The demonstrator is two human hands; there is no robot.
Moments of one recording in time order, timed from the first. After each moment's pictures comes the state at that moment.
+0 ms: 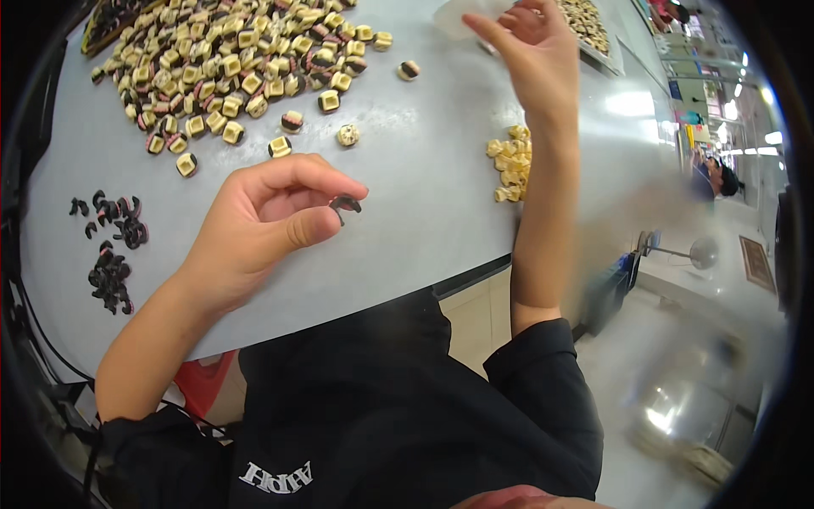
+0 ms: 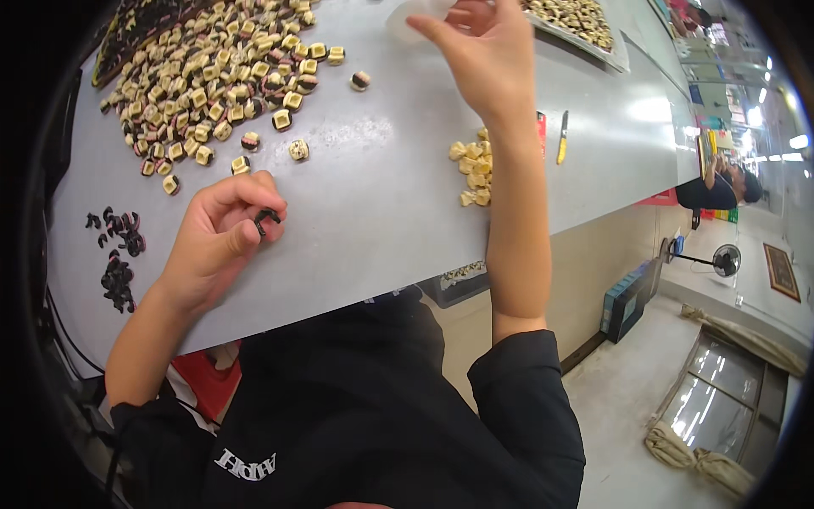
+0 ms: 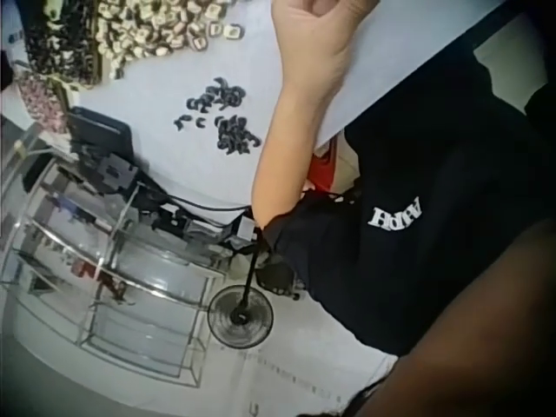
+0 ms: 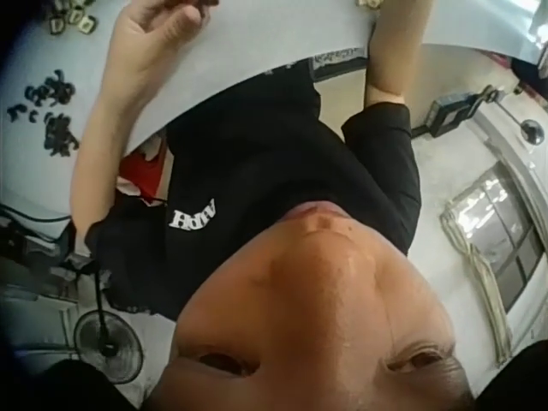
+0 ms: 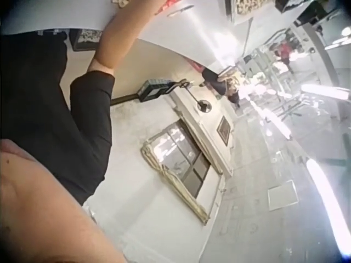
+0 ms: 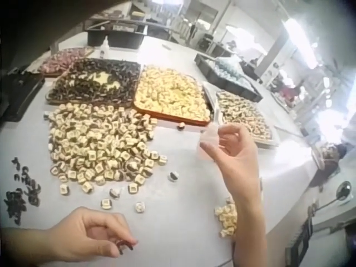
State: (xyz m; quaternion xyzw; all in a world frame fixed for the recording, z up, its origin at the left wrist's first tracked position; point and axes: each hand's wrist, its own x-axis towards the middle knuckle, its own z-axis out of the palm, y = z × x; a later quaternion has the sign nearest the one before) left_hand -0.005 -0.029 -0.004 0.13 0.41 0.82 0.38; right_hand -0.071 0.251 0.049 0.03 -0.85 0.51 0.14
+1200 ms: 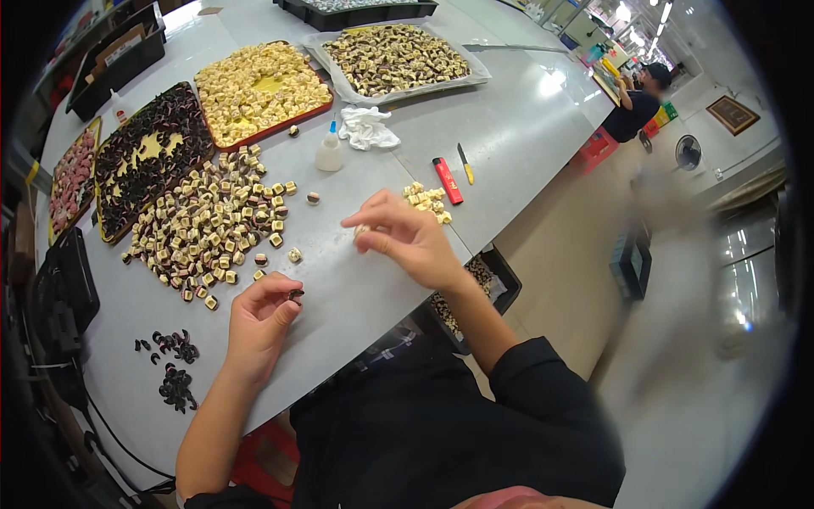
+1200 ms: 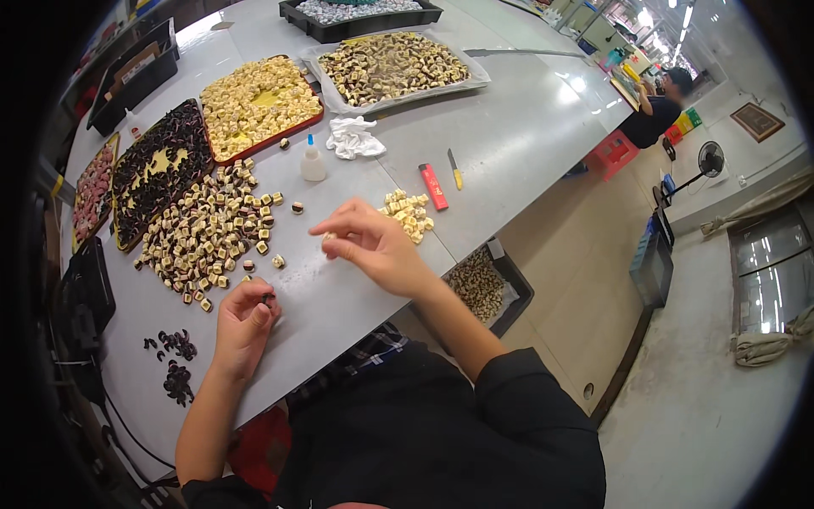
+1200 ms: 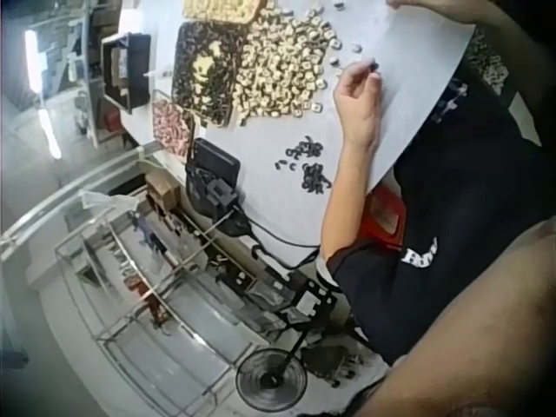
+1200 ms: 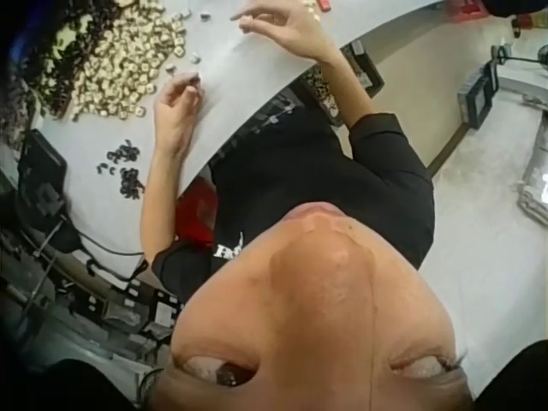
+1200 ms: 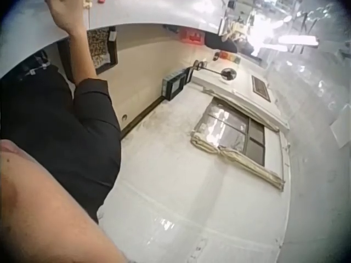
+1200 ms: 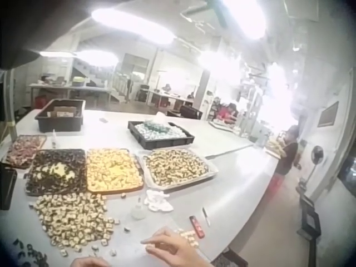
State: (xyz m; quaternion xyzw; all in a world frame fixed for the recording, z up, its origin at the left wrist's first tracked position) left_hand 0.002 -0.022 0.004 0.16 0.46 0.81 0.32; right_hand 0.046 0.209 0.042 0.05 -0.70 0.70 0.10
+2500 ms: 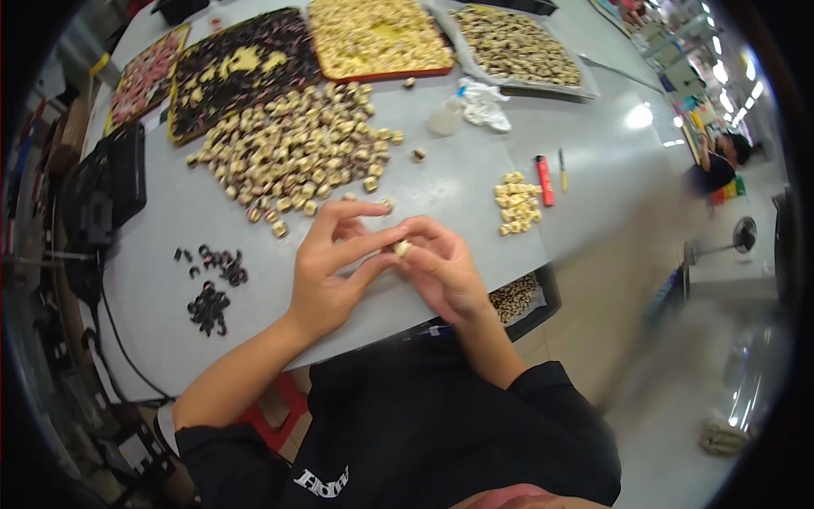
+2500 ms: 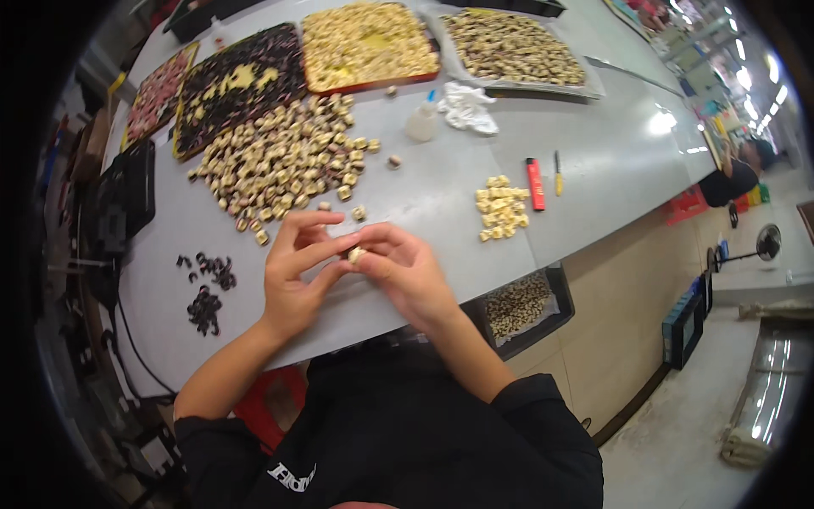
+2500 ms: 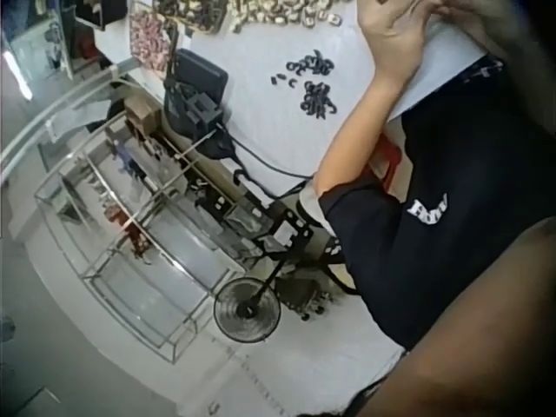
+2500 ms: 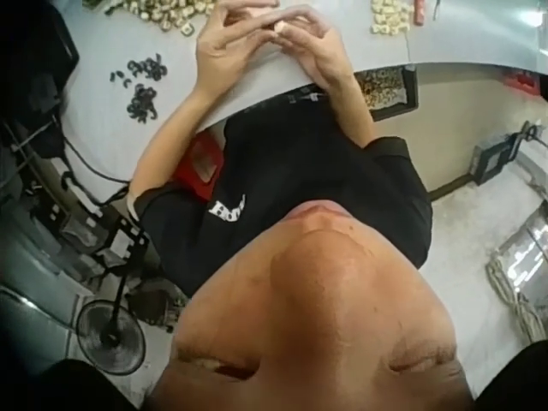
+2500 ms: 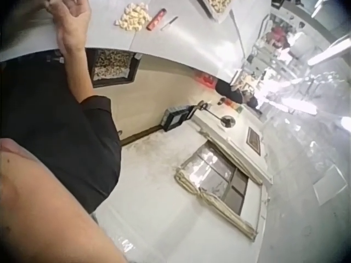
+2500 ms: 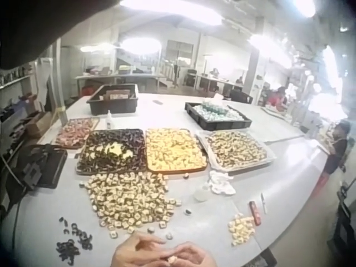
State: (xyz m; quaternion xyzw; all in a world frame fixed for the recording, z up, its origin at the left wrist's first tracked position) left_hand 0.007 -0.023 0.022 0.35 0.73 0.59 -0.01; right_hand 0.060 0.141 0.010 -0.02 -0.36 0.93 -0.08
